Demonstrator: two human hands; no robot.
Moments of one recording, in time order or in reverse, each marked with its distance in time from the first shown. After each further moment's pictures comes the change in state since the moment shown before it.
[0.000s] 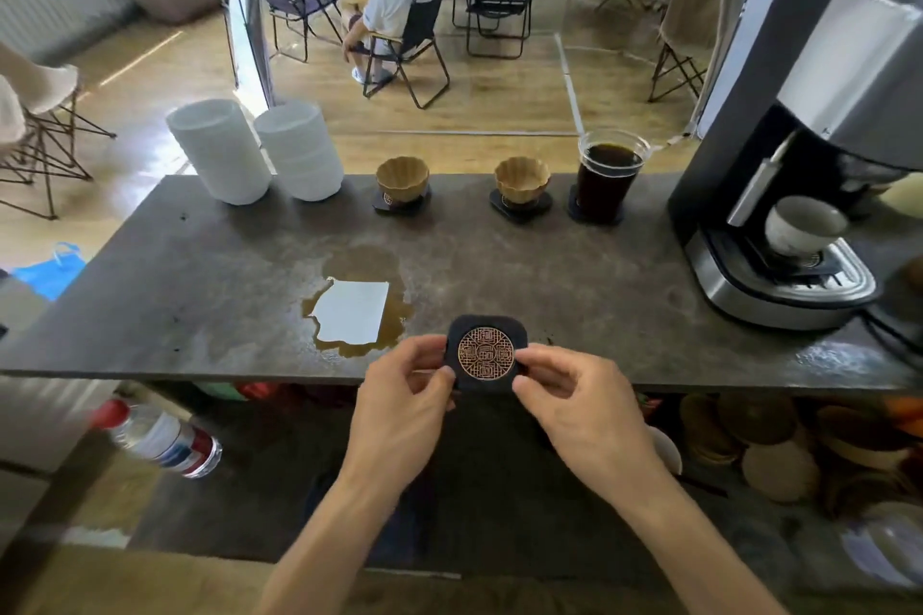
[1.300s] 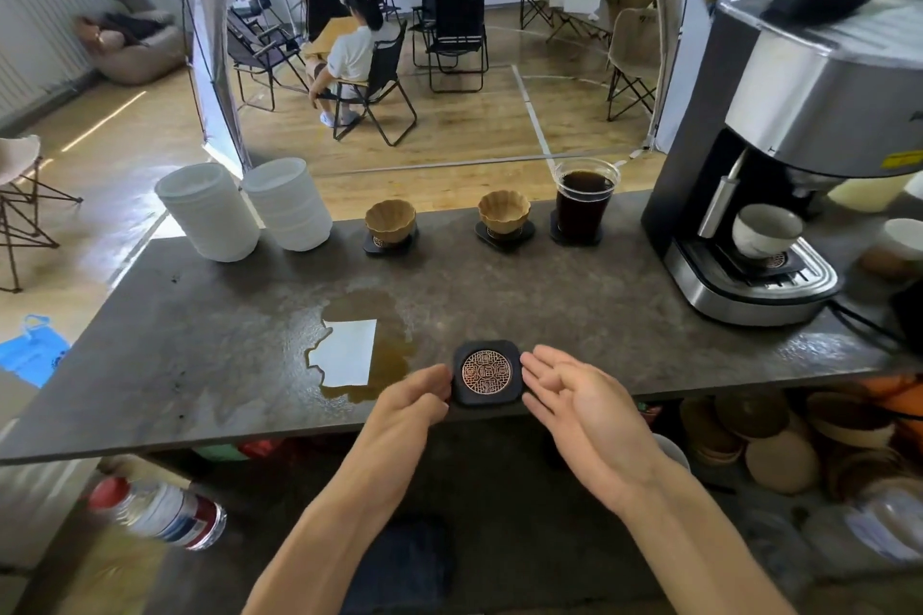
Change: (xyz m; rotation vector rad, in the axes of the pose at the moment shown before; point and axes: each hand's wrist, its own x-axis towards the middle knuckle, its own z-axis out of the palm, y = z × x) left_hand 0.022 0.004 -0.024 -0.045 -0.287 -0.185; right_hand 0.021 0.001 0.013 0.874 -0.042 0.417
